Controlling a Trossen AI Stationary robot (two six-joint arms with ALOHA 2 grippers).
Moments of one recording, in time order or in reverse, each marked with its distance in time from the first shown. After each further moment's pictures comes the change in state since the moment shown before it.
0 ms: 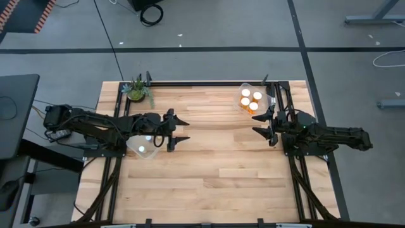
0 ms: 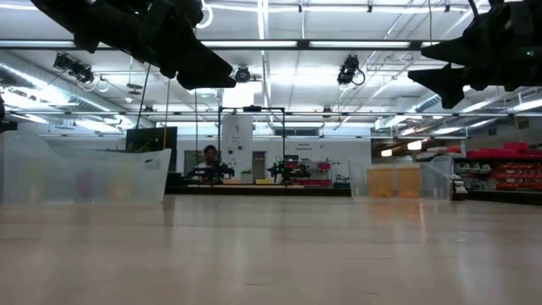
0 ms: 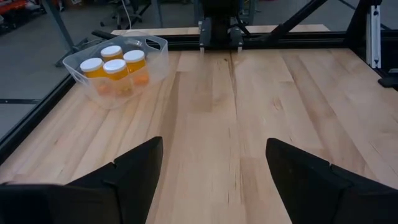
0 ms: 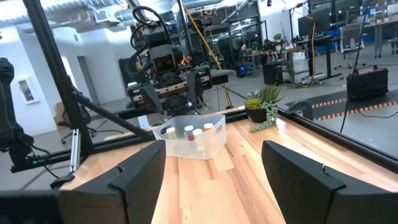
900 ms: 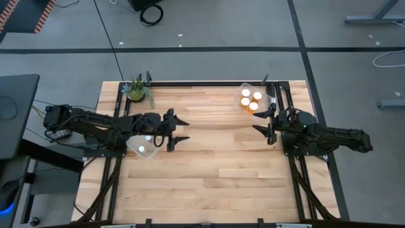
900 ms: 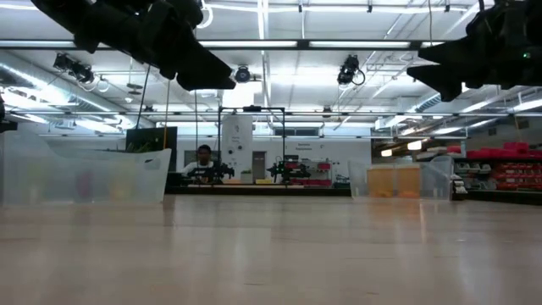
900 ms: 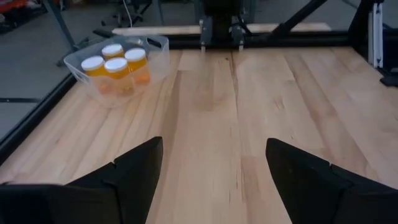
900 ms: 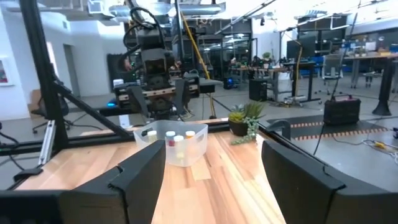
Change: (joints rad) left arm 0.000 0.000 0.000 -0.009 0.000 0.001; right arm -0.039 0.000 0.000 0.027 -0.007 -0.141
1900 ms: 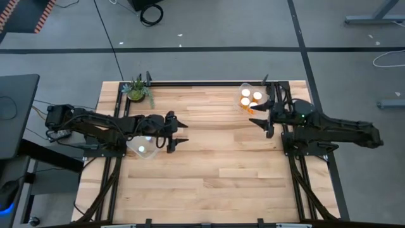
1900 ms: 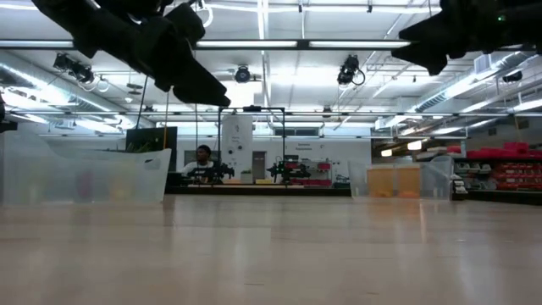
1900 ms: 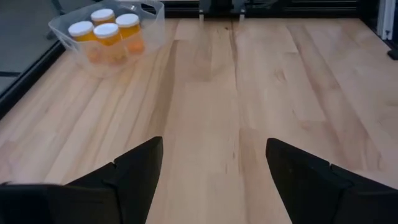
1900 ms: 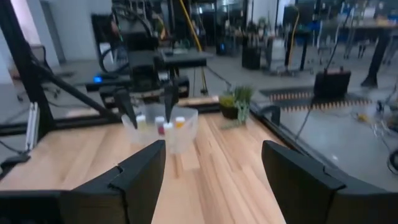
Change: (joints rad) left arm 0.002 0.033 0.000 -0.068 0.001 -0.030; right arm -0.035 0.308 0.323 -0.189 -0.009 -0.027
